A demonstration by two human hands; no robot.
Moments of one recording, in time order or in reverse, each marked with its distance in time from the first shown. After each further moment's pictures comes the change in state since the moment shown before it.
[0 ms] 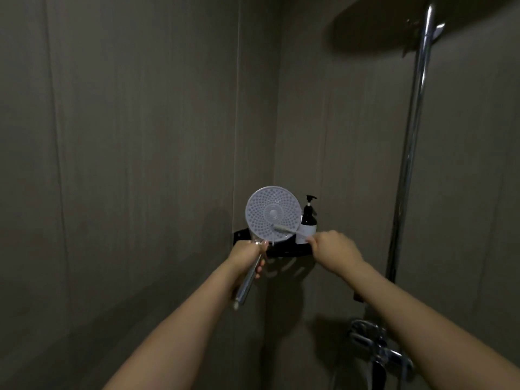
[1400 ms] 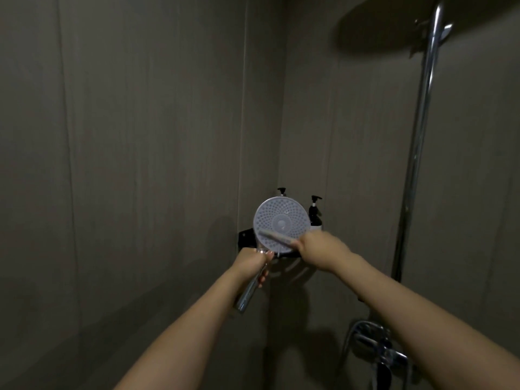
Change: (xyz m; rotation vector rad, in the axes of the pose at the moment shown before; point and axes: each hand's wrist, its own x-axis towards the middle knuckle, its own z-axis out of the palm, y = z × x) left_hand -0.009 -0.011 -0.007 0.116 -0.037 -0.001; right_hand 0.008 -0.033 -0.005 0.161 -0.133 0.073
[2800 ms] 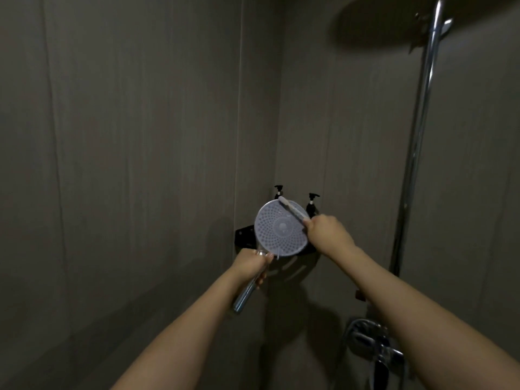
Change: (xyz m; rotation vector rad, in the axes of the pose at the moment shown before) left_hand 0.010 -0.009 0.003 0.022 -0.018 0.009; right_hand 0.013 0.004 -0.003 -0.062 0.030 0.007
